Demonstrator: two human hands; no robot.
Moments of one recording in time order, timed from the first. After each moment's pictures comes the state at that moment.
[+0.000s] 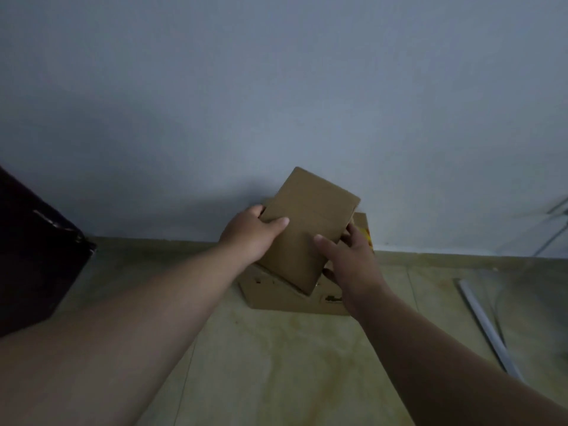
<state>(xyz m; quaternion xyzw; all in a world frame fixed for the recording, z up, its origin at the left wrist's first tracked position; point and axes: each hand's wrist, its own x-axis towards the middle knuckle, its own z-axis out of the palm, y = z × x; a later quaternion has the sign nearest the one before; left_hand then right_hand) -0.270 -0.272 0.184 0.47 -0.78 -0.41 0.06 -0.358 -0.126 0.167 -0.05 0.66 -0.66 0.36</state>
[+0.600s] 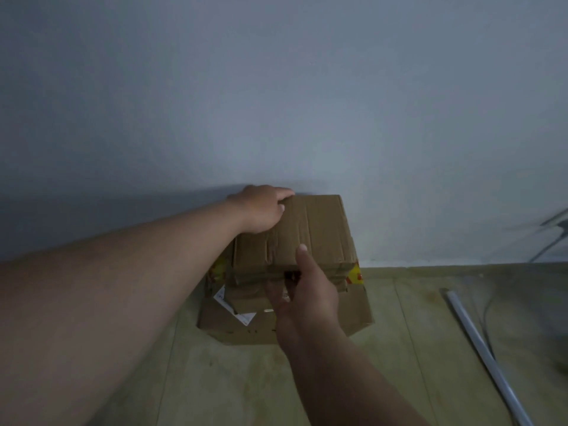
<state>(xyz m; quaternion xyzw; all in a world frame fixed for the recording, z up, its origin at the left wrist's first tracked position) -0.437 -0.402 0.158 0.24 -0.93 -0.26 -0.14 -0.394 -0.233 0.158 0.31 0.46 -0.74 0.37</state>
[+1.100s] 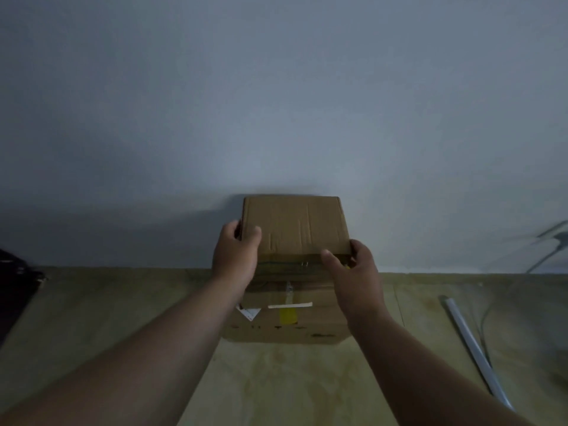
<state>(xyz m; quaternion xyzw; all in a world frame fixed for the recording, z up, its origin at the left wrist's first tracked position) -0.357 -0.337 0.136 0.52 -0.64 -0.54 0.18 -0.445 -0.180 0.153 -0.05 0.80 -0.53 0.25</state>
